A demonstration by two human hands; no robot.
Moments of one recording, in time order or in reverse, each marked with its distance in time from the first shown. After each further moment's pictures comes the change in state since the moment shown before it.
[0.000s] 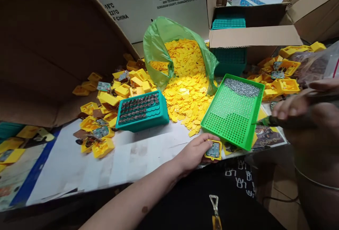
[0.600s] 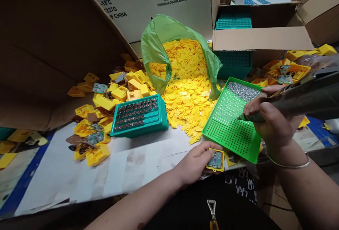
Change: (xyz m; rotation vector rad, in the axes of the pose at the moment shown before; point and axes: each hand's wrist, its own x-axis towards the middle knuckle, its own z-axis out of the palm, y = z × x) left_hand 0.004 -0.001 -0.006 -0.016 -0.040 -0.024; right_hand 0.015 0.044 0.048 0.205 0.017 0.100
